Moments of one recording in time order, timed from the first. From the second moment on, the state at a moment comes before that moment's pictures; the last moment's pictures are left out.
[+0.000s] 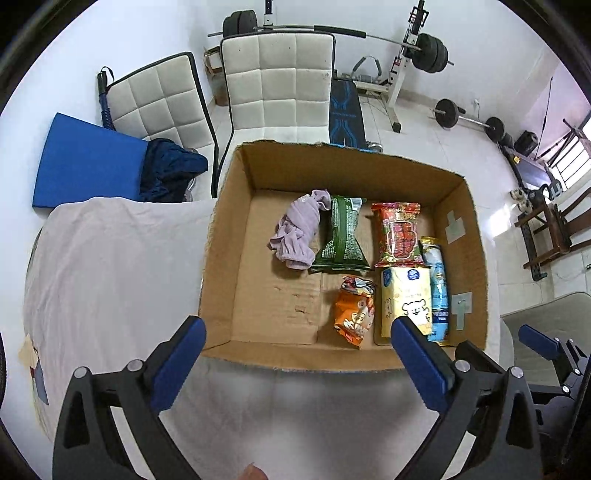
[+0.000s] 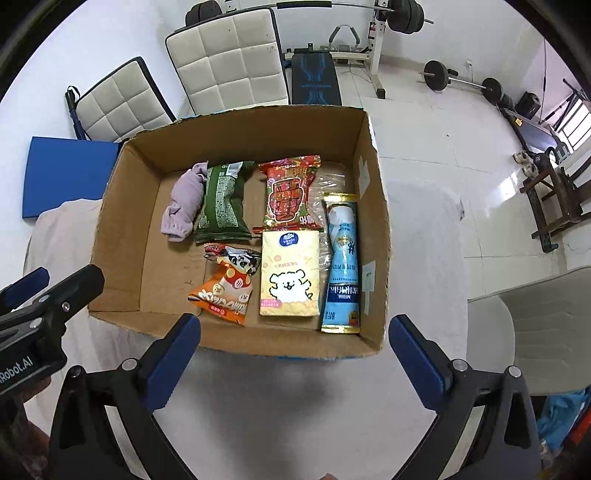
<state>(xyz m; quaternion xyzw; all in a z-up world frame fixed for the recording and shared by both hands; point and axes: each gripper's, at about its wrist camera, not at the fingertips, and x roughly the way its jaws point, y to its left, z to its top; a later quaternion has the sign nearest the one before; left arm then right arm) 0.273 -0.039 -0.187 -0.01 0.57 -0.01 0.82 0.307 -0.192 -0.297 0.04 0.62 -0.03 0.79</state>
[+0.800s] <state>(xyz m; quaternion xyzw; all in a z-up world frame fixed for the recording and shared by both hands) 0.112 -0.036 -0.029 -0.02 0.48 -0.01 0.88 0.137 -0.185 -0.107 0.05 0.51 0.01 0.86</state>
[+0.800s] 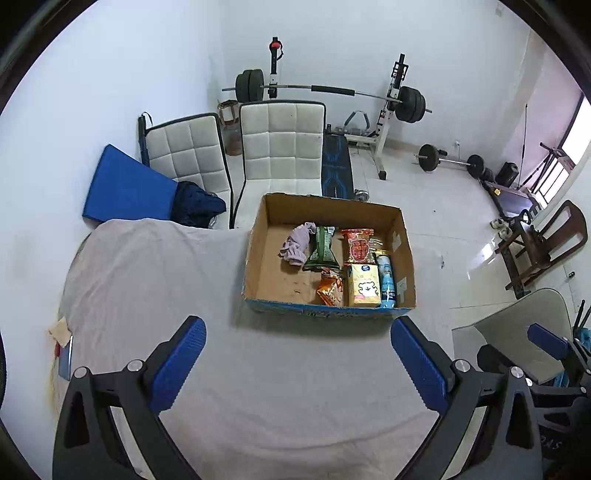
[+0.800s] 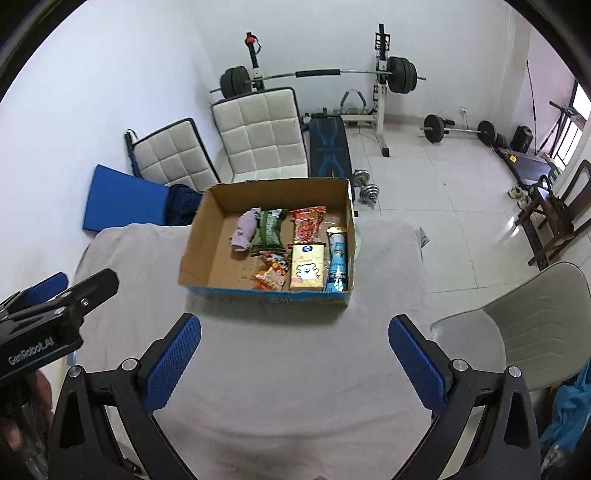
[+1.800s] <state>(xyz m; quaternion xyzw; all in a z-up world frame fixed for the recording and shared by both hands) 0.057 -0.043 0.031 -0.01 0.43 -0.01 0.90 0.072 -0.190 -0.014 0.03 0.45 0.00 0.89</state>
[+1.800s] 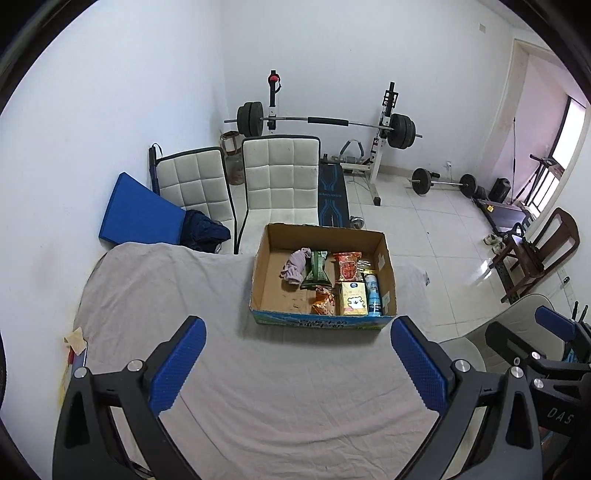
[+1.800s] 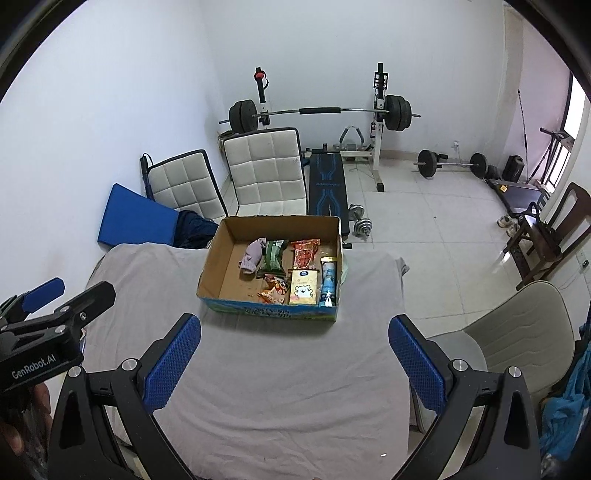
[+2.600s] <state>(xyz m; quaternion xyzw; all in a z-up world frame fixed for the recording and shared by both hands) 0.059 -0.043 0.027 -0.02 0.44 0.00 0.90 0.086 -0.193 -0.020 0.03 0.45 -0.01 0.89</state>
